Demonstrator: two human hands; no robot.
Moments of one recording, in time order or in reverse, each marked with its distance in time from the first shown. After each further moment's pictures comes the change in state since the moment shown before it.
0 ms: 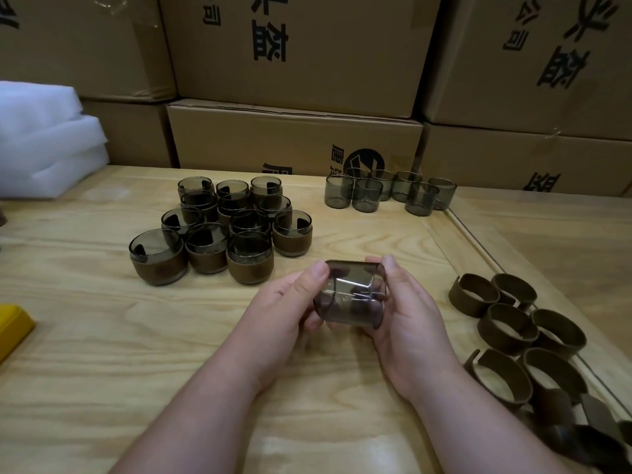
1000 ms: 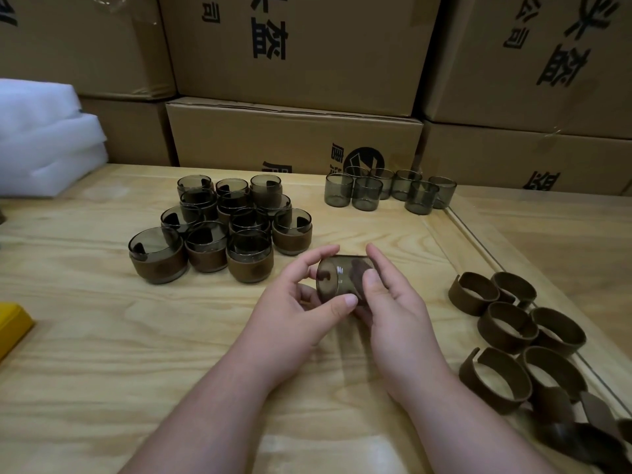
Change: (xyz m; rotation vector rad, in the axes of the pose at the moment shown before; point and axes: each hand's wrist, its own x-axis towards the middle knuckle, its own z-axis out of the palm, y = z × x) left_hand 0.005 -0.010 0.010 0.099 0.115 0.101; right_hand 0.000 0.013 0.001 -0.295 -0.023 -0.150
